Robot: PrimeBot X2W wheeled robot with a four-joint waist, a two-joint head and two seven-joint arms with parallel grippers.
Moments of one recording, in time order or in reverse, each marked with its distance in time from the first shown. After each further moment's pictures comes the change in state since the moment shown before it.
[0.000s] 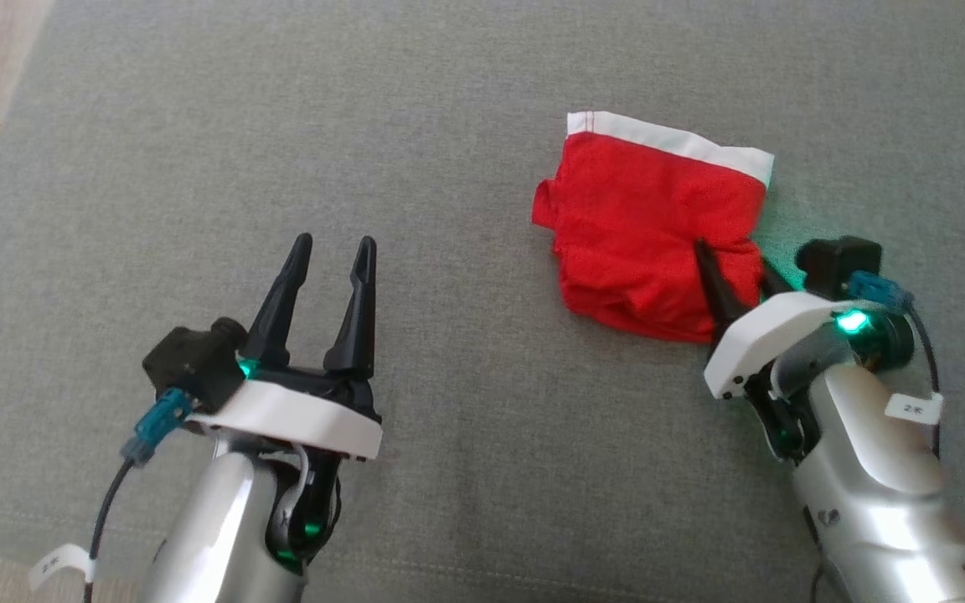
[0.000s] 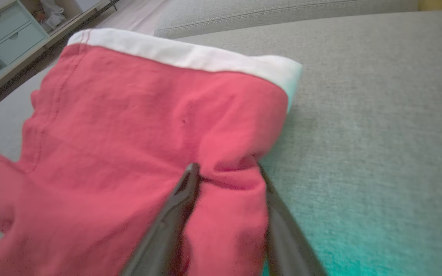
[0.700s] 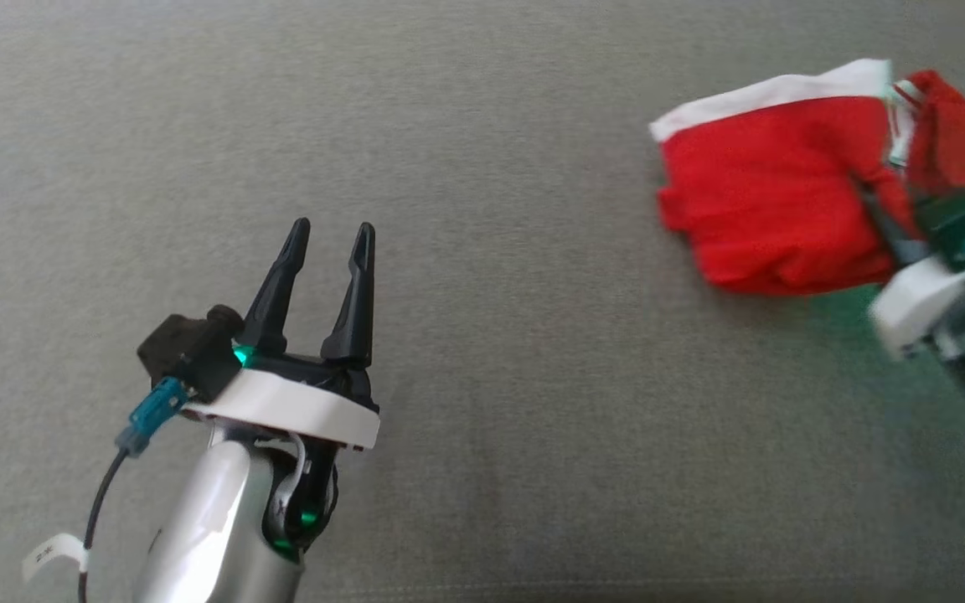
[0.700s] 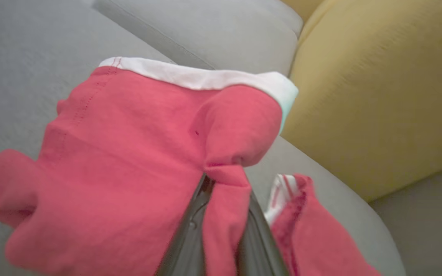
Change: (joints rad) left arm -0.023 0.000 0.008 0.001 0.011 -0.014 0.000; right arm -0.083 -0.413 0.219 -0.095 -0.247 0.000 -0.134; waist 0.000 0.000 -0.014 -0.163
